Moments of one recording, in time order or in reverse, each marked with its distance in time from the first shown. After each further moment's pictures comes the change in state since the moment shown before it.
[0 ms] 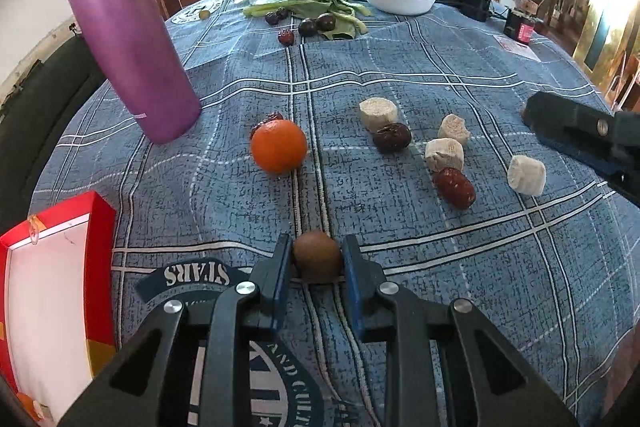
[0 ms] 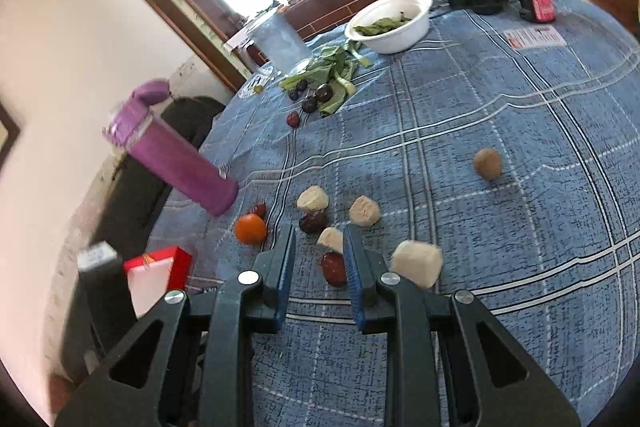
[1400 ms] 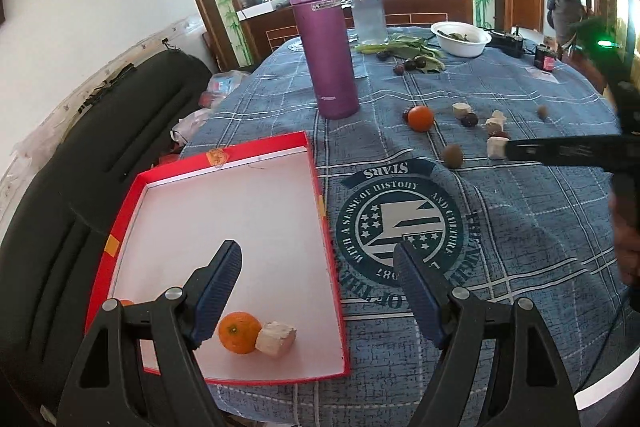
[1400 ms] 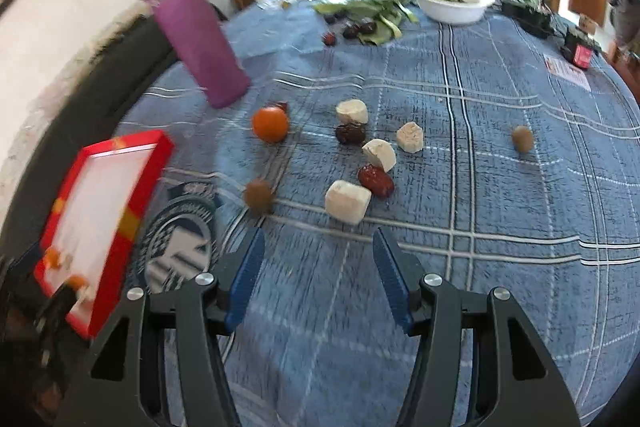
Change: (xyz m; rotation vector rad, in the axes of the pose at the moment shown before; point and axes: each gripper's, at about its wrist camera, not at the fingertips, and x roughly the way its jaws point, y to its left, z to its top) left arm -0.143 0.087 -0.106 -0.053 -0.155 0.225; right arm 0.037 0.073 -0.052 -0.339 0.223 -0.233
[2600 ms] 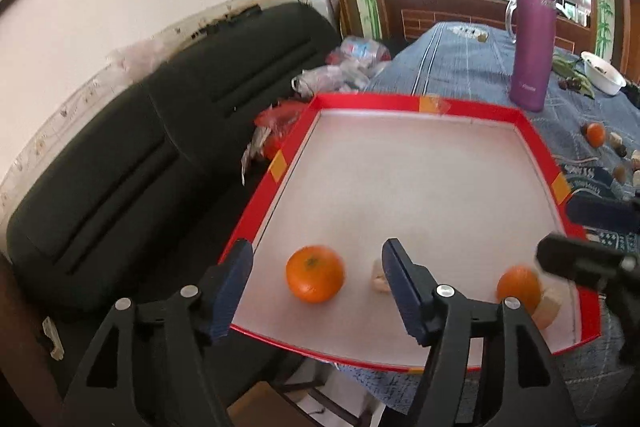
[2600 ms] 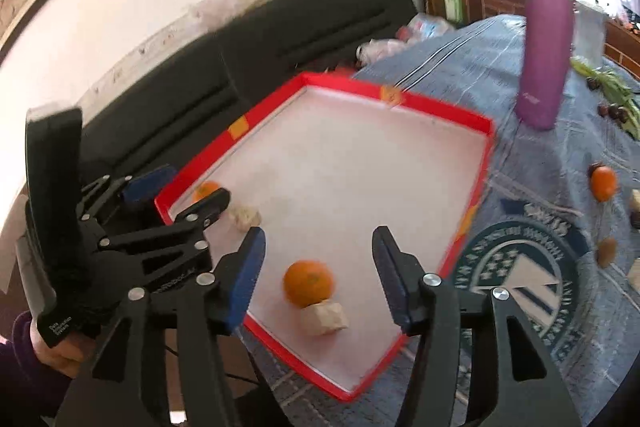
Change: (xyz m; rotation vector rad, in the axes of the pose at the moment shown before) left arm 0.025 0.140 -0.049 -0.267 0.052 0.290; right arm 0.000 0.233 -0.051 -0.428 -0.036 0.424
